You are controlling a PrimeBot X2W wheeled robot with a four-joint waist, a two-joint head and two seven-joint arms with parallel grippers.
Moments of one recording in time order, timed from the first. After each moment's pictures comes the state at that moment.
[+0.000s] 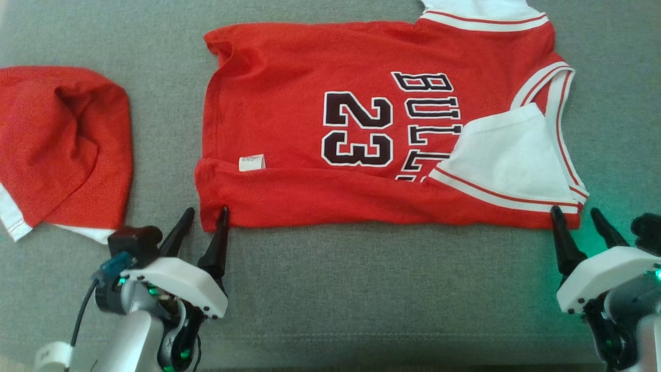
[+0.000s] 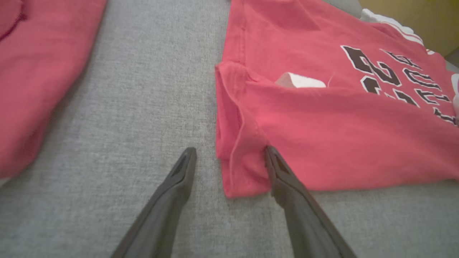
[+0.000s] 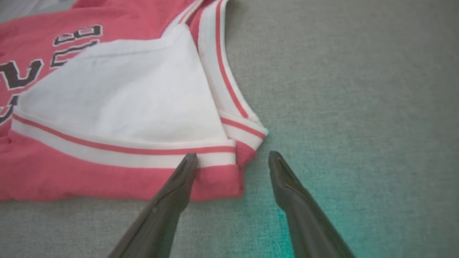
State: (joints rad) left arm -0.15 0.17 -0.29 0.29 -0.46 0.00 -0.07; right arm -0.02 -0.07 -0.17 0.02 0.21 0.13 0.35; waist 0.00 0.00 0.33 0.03
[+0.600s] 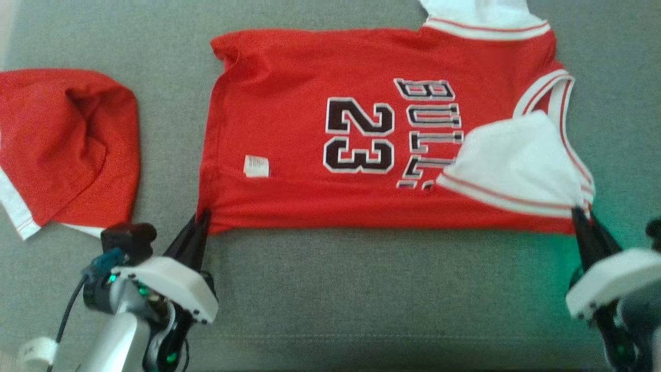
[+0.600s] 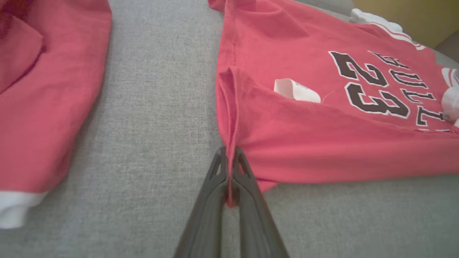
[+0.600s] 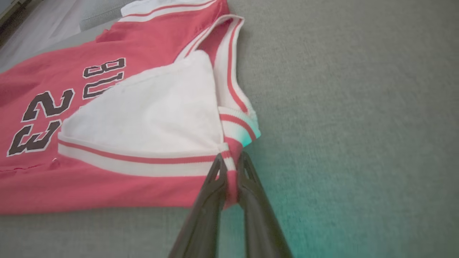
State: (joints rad) left arm -0.14 0.23 -0.30 0.22 -0.47 0.01 0.00; right arm -0.01 -0.06 -0.20 -0.05 0.29 0.13 0.42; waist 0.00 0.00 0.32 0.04
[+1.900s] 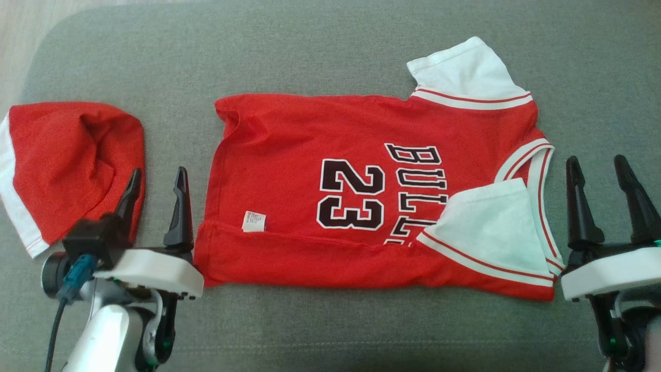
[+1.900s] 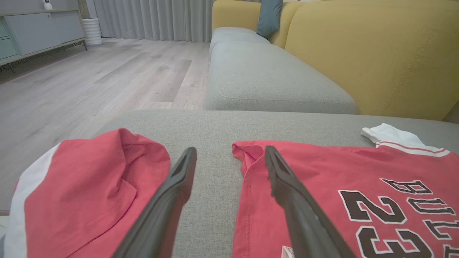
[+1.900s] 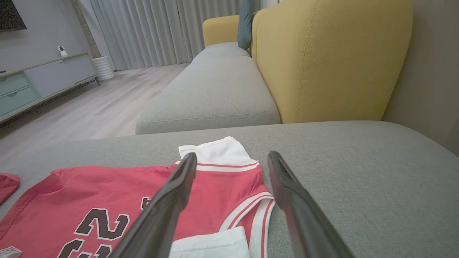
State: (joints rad) left arm -0.11 0.26 -0.28 0.01 -0.34 0.20 -0.13; right arm 0.03 -0.04 -0.13 -0.27 0.18 0.13 0.20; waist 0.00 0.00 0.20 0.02
